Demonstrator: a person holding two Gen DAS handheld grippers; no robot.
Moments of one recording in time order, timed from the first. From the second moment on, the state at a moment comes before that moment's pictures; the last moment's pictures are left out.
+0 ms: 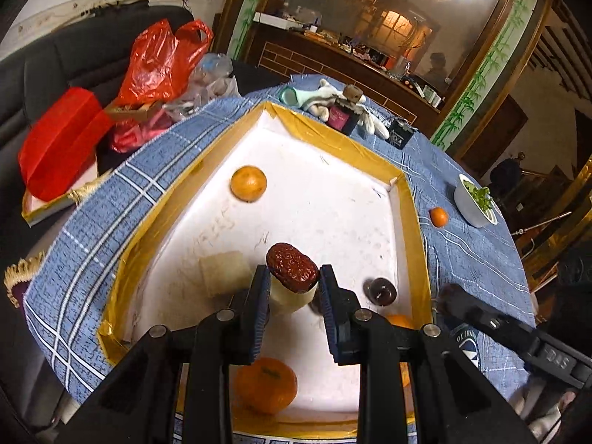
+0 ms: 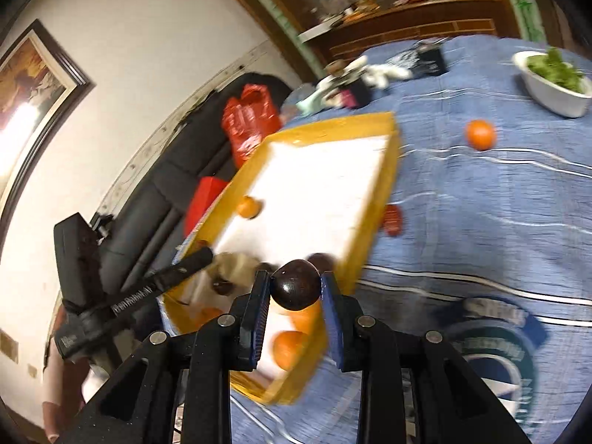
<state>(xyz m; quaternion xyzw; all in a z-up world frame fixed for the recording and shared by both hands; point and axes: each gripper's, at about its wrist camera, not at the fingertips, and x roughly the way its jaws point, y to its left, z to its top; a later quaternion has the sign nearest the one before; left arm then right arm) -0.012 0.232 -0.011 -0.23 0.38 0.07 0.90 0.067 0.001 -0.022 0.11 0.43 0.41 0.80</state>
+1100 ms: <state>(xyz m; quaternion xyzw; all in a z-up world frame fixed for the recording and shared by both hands) -0.019 0.232 0.000 -0.26 0.36 0.03 0.90 0.138 0.018 -0.061 -0.08 0.41 0.30 0.86</state>
